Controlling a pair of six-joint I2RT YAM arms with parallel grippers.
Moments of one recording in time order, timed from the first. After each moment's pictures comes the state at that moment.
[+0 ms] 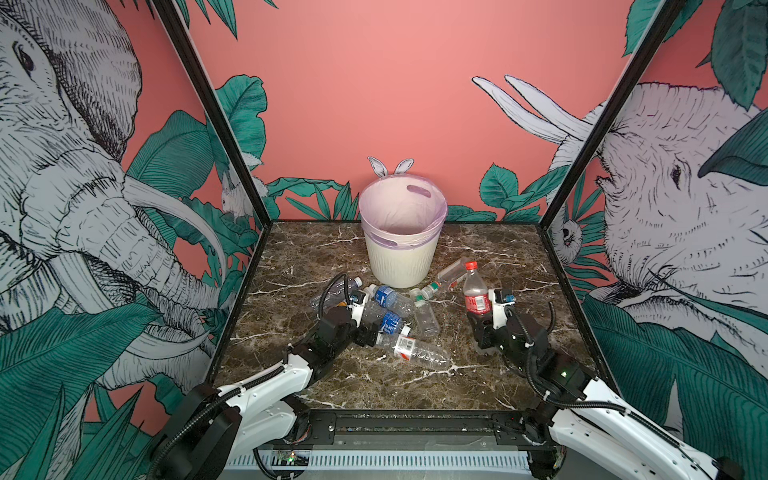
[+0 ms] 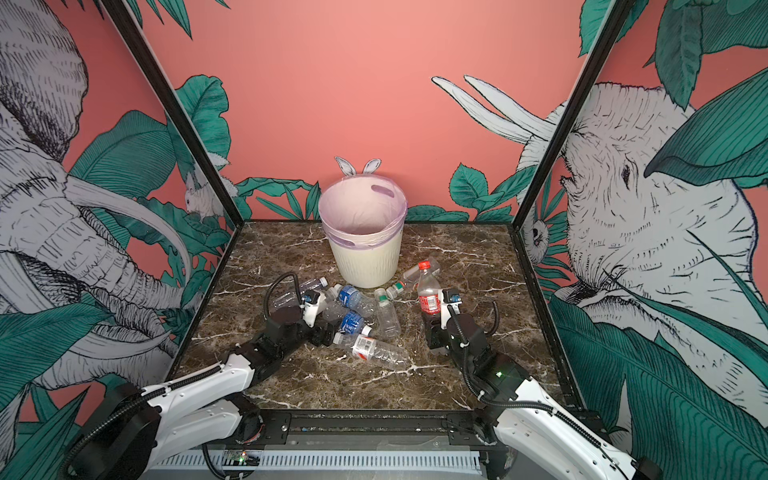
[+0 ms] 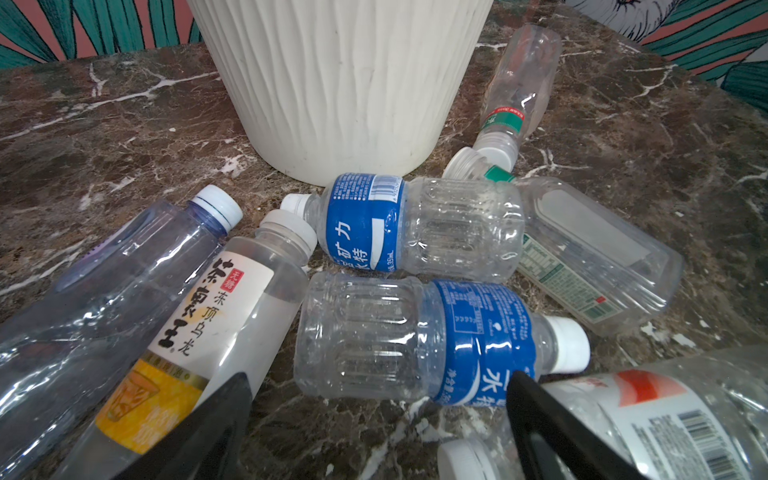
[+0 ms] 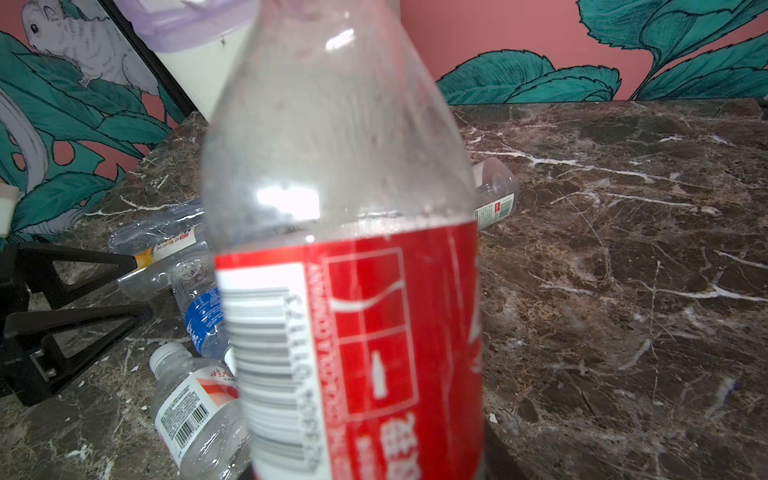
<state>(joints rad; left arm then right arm) -0.64 1.07 0.32 0.25 -0.05 -0.13 0.73 0.63 0.51 -0.33 0.29 0.34</state>
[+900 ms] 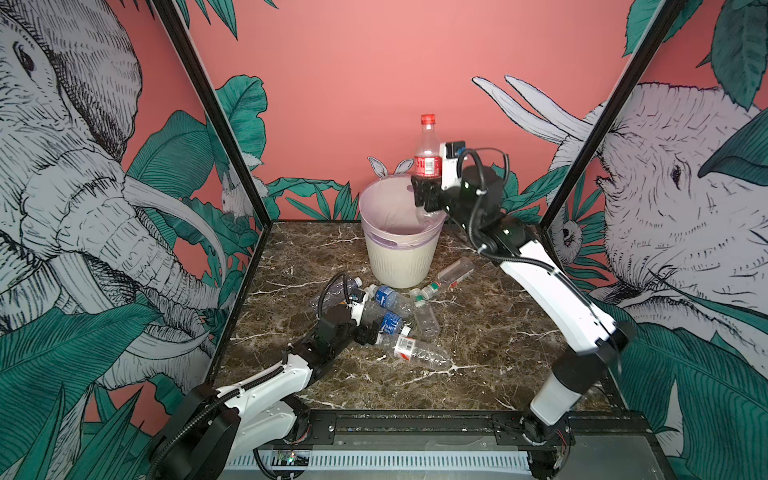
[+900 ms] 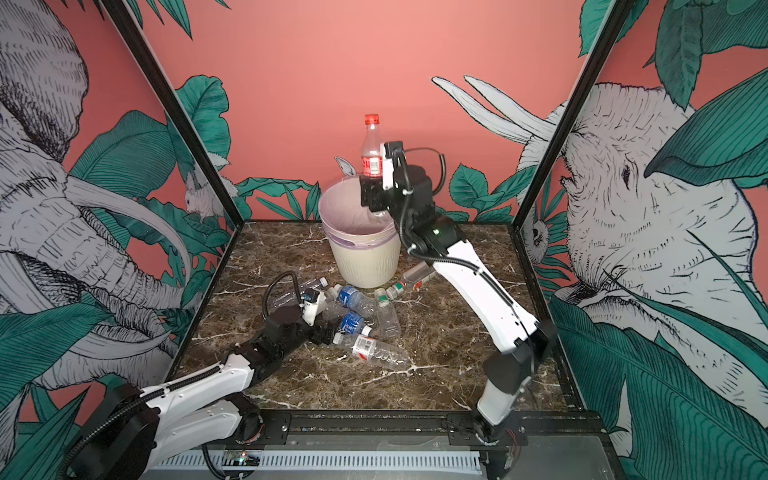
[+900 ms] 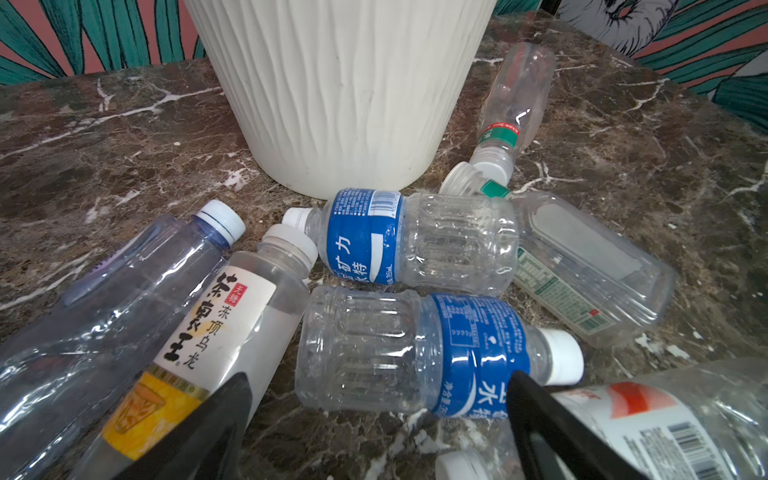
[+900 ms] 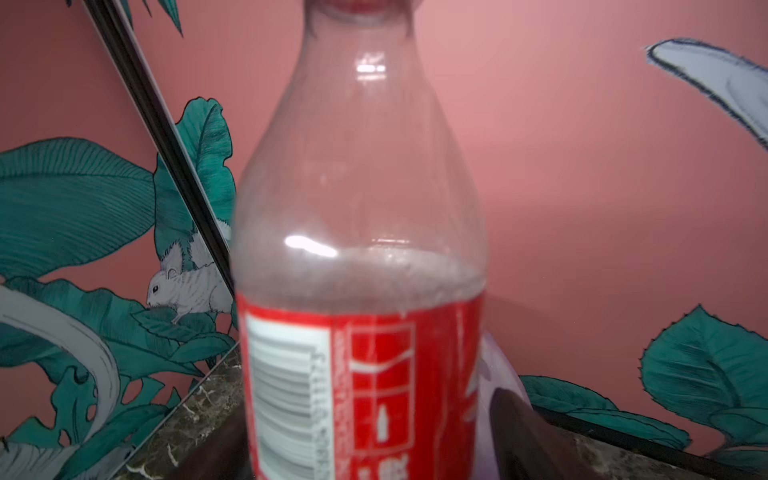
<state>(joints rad) -0.64 1.05 0.33 0.25 -0.05 -0.13 0.62 1.82 2.15 -0.42 0.20 0.14</state>
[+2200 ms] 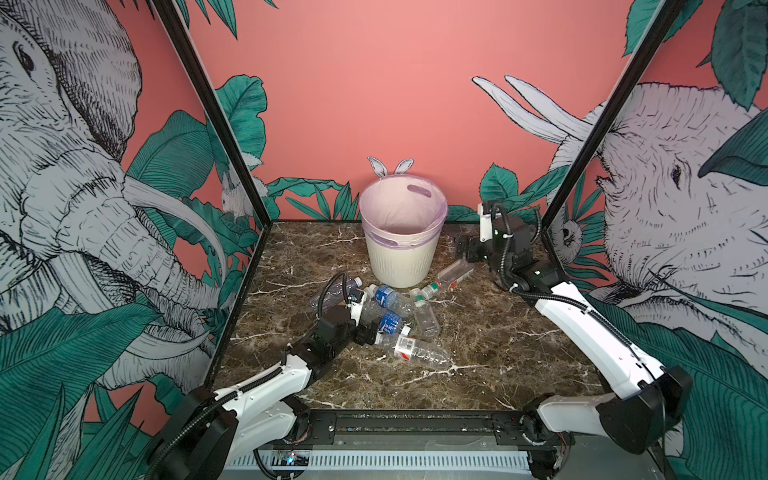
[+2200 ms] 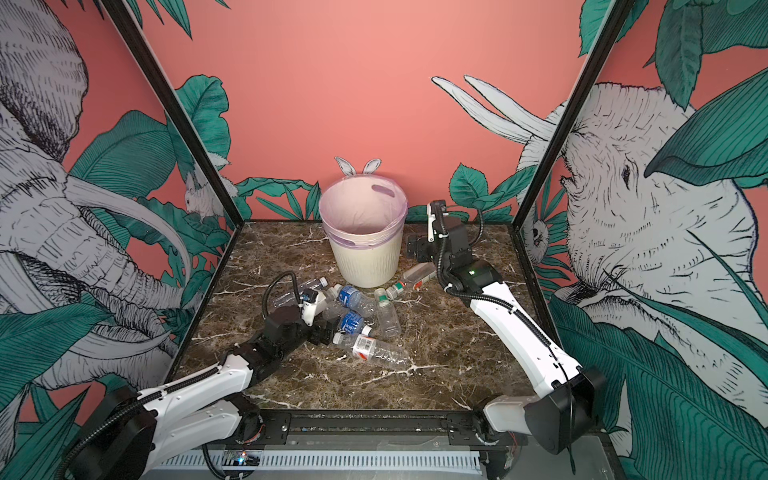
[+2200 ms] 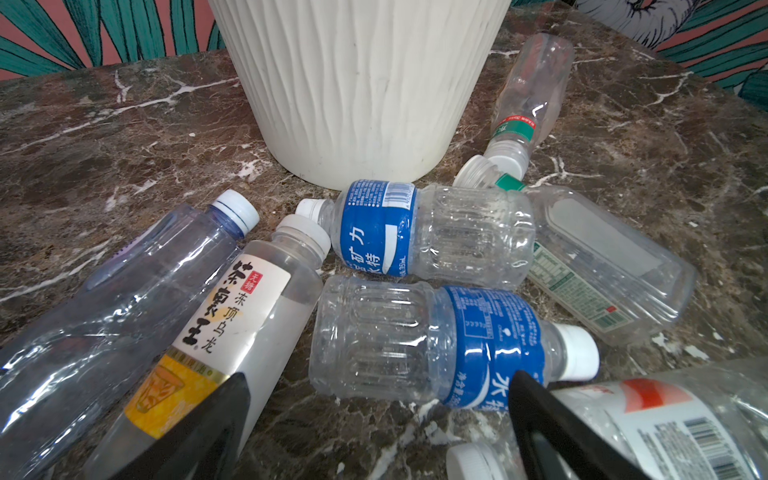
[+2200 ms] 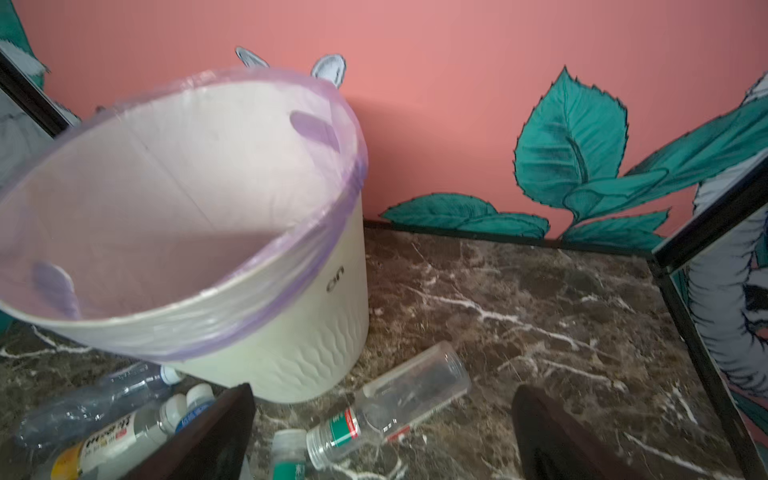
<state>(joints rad) -0.64 1.04 0.33 0.21 -0.08 -0.13 0.48 1.30 1.26 -0.38 0.21 0.17</state>
